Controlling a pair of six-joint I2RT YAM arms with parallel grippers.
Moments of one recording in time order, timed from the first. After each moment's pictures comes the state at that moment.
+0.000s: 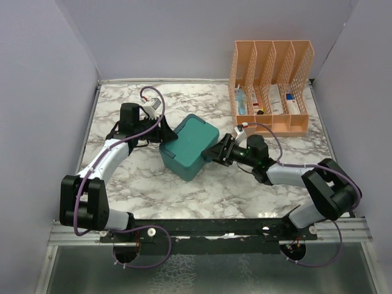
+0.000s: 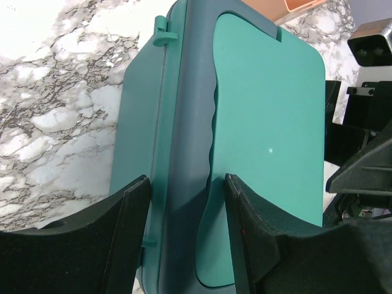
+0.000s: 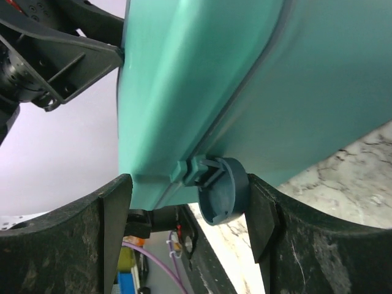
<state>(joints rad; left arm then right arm) -0.16 1.38 0.92 -0.19 0.67 -0.24 0.57 1.49 0.51 0.75 -0.47 1.09</state>
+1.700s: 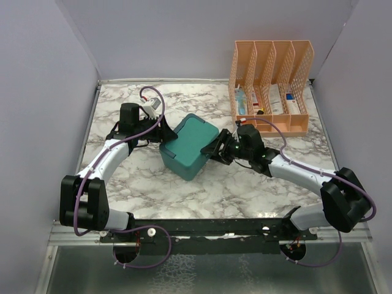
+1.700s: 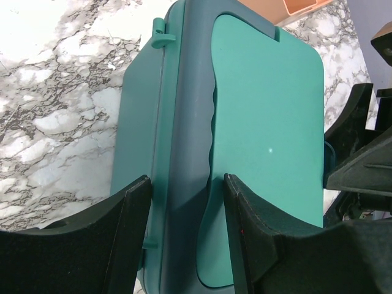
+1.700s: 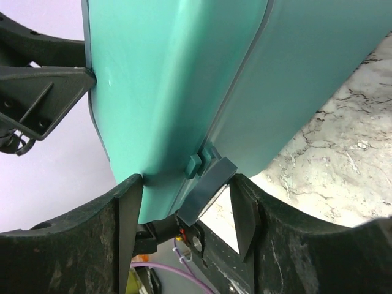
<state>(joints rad) -0.15 1.38 0.91 -0.18 0.67 -0.25 0.66 1.38 0.73 0.16 -0.26 1.13</state>
